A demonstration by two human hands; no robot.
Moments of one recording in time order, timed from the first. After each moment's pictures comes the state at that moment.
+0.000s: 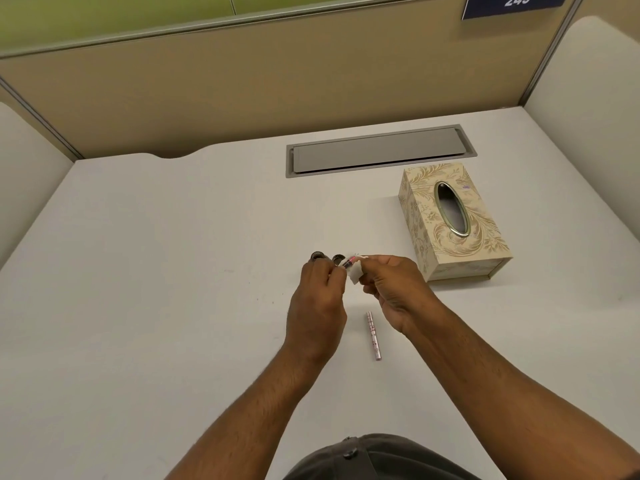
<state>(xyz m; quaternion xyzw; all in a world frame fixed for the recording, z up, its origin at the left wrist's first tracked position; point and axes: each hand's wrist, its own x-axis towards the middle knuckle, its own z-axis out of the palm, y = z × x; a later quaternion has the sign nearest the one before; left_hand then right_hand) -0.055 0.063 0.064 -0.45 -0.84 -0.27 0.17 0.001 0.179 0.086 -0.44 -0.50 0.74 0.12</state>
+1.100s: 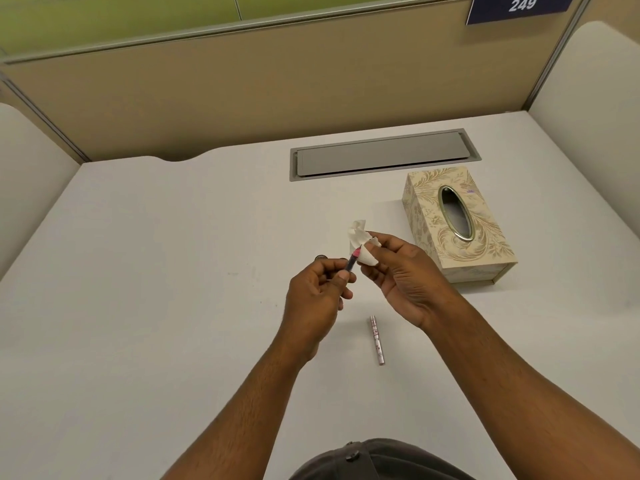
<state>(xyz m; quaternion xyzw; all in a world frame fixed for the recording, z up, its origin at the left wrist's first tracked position) -0.057 0.062 0.108 -0.15 -0.74 -0.60 -0.27 0.006 0.193 0.107 -0.28 -0.41 0.86 0.16</state>
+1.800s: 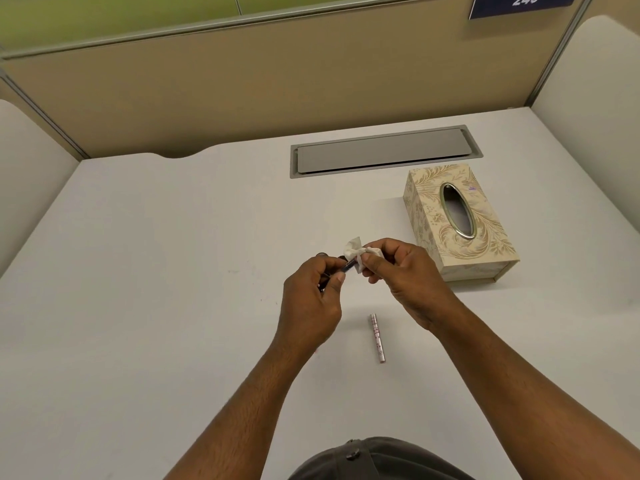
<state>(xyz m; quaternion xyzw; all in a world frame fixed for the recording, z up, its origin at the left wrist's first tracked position) -0.063 0.055 0.097 -0.30 -0.82 -0.48 -0.10 0.013 0.195 0.097 -0.28 -0.69 0.65 0.15</state>
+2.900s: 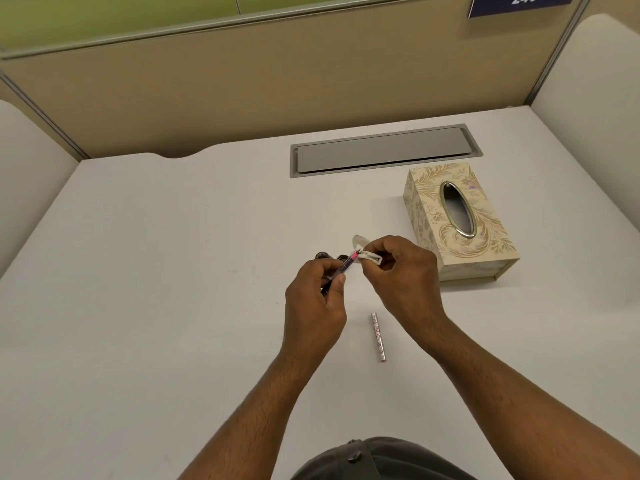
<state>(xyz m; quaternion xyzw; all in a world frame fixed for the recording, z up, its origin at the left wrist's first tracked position) -0.053 0.057 0.087 -0.27 -0.84 -0.46 -0.05 0.010 0.174 0.099 -0.33 -0.82 0.37 0.28</state>
